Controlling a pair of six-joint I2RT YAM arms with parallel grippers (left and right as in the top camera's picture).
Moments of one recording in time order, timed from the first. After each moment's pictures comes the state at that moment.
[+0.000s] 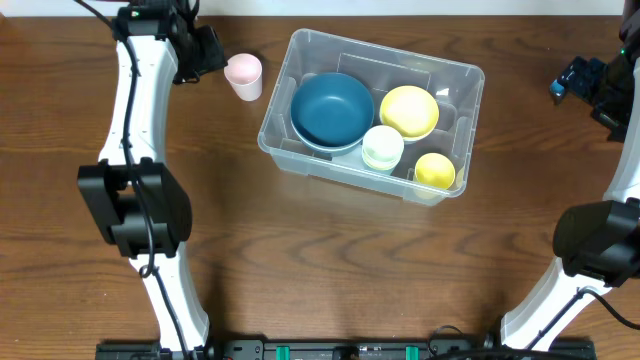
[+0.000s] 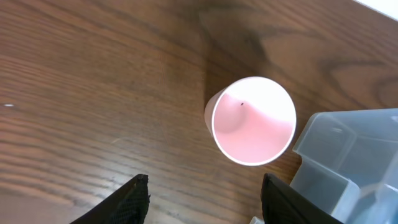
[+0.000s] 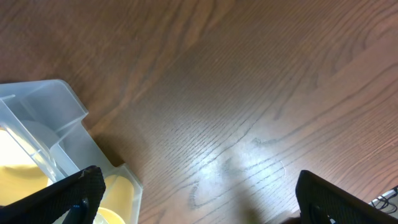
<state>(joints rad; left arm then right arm) 0.02 2.20 2.13 -1.06 0.10 -0.32 -0.29 2.06 2.30 -1.69 0.11 0.49</state>
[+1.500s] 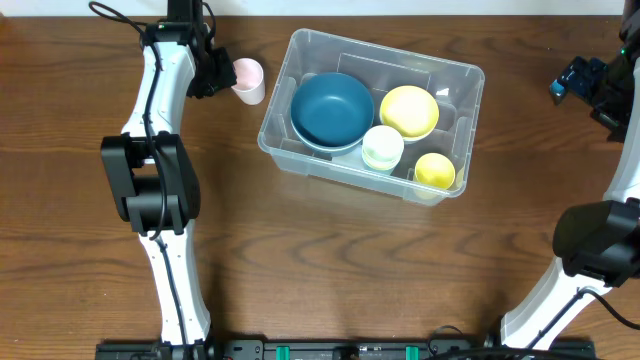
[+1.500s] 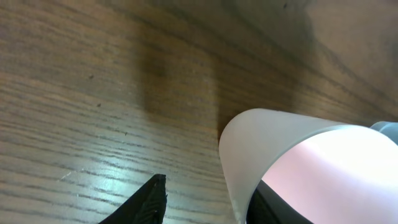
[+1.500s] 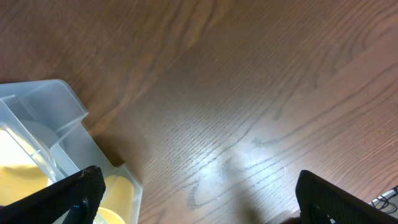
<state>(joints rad) 0.02 2.38 2.13 -0.98 0.13 -0.33 -0.29 2.06 2.30 -1.69 0.11 0.49</state>
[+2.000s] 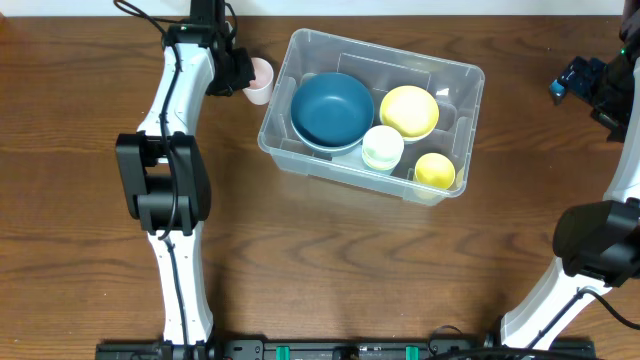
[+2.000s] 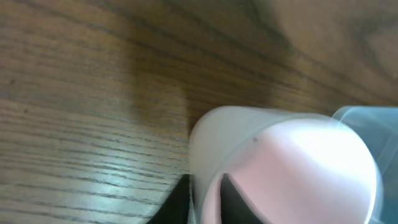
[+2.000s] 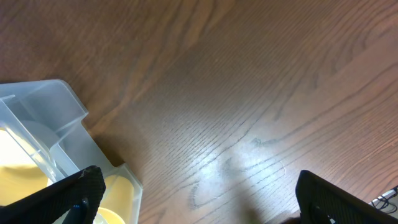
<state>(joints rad) -0.05 2.38 2.11 -0.94 0.15 -0.33 -0.29 2.06 2.30 -1.69 0.11 0.49</state>
